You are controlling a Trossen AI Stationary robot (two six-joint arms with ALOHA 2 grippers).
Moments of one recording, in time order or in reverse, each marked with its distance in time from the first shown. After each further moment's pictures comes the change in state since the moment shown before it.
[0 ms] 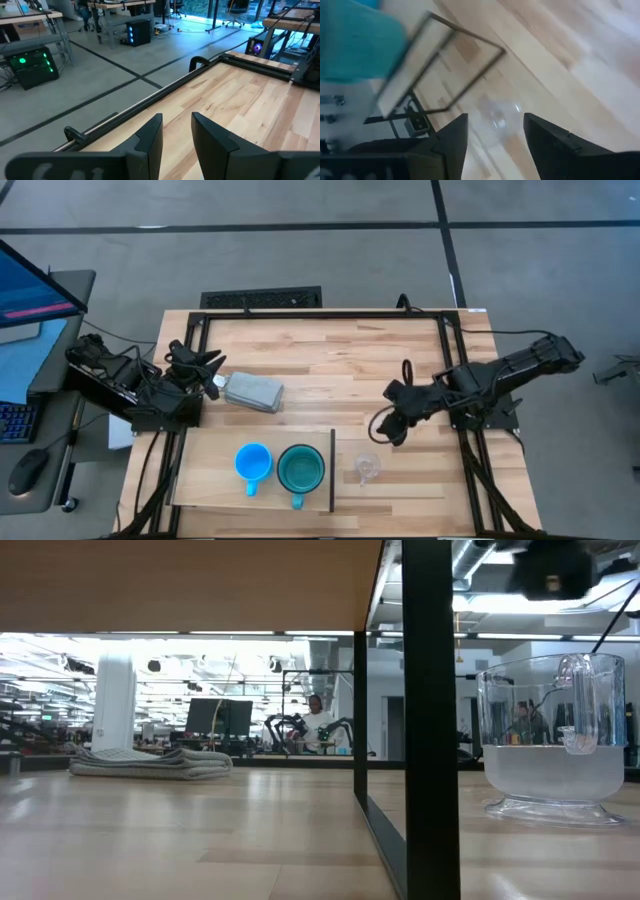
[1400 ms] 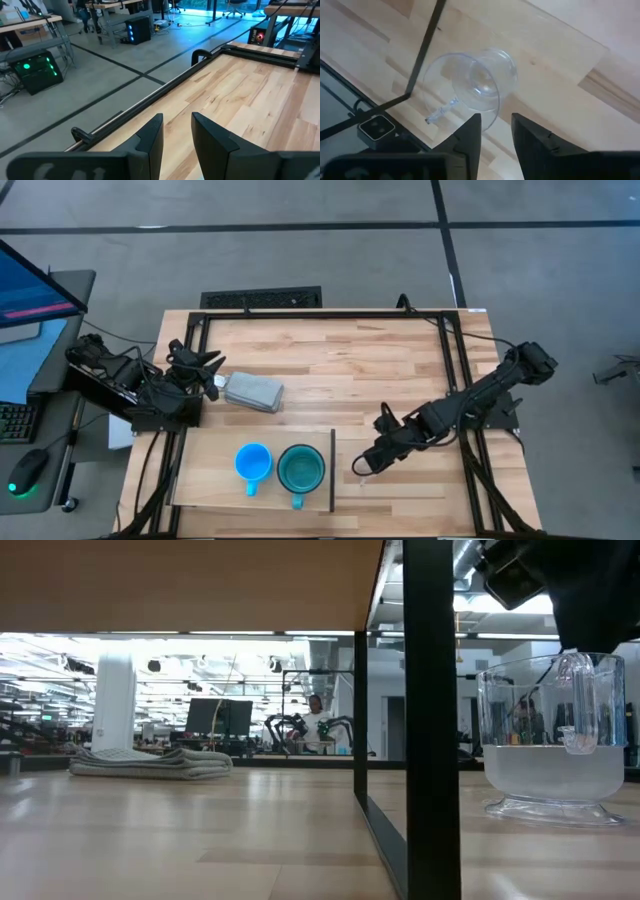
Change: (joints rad) left arm 0.000 0.000 0.000 -0.049 0.011 0.024; right arm 0.164 0.312 0.000 0.045 -0.047 0.429
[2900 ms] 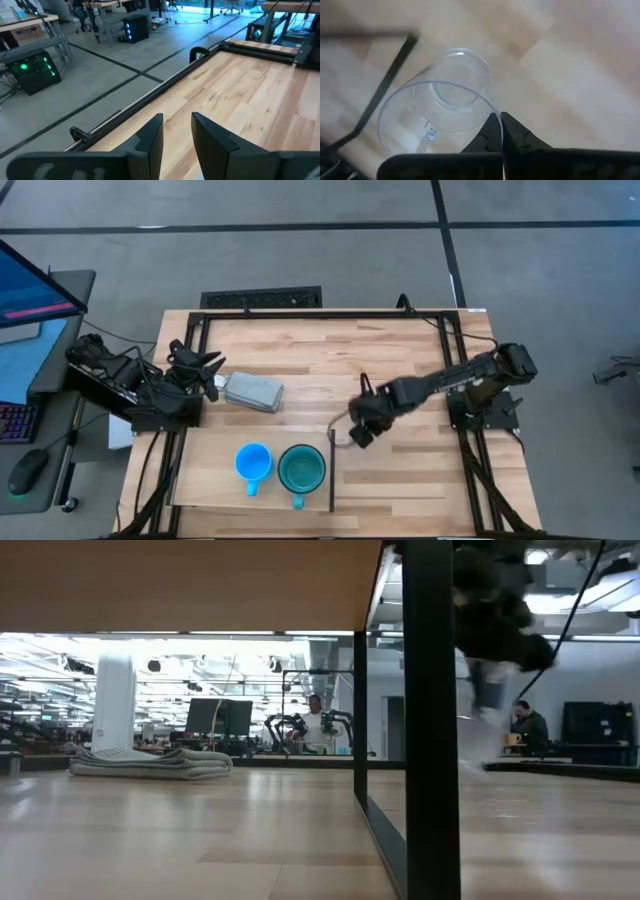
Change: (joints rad) left arm 0.000 0.000 0.000 -0.002 0.018 0.013; right arm -0.313 0.143 0.101 -0.152 -0.091 -0.483
